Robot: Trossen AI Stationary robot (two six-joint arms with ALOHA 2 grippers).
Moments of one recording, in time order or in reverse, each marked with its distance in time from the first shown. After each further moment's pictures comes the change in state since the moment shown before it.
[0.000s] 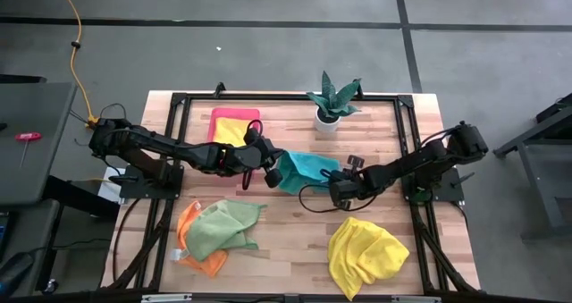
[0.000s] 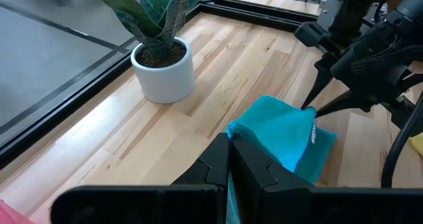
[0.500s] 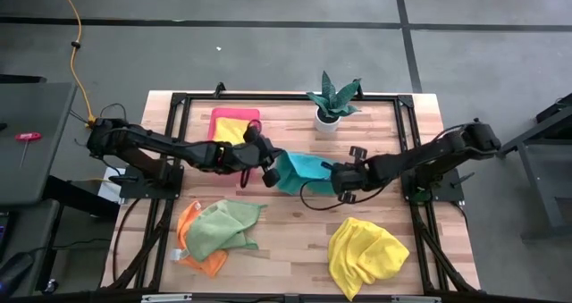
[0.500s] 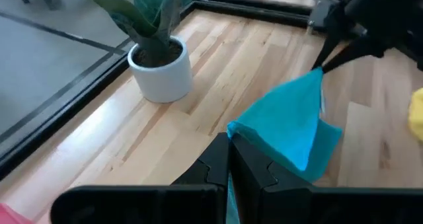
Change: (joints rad) left arm 0.030 -0.036 -0.001 -0.016 0.044 0.061; right arm -0.038 -0.143 0.159 -0.288 -0.027 -0.099
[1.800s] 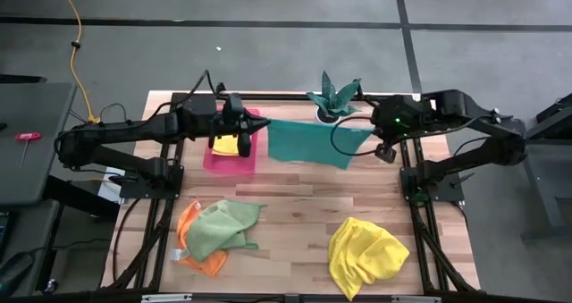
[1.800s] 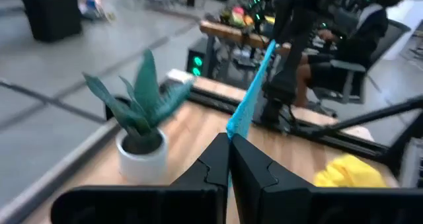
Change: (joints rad) left arm 0.254 -0.325 0.070 -0.109 0.465 -0.001; right arm -0.321 -0.286 0.619 -0.673 -0.246 -0.182
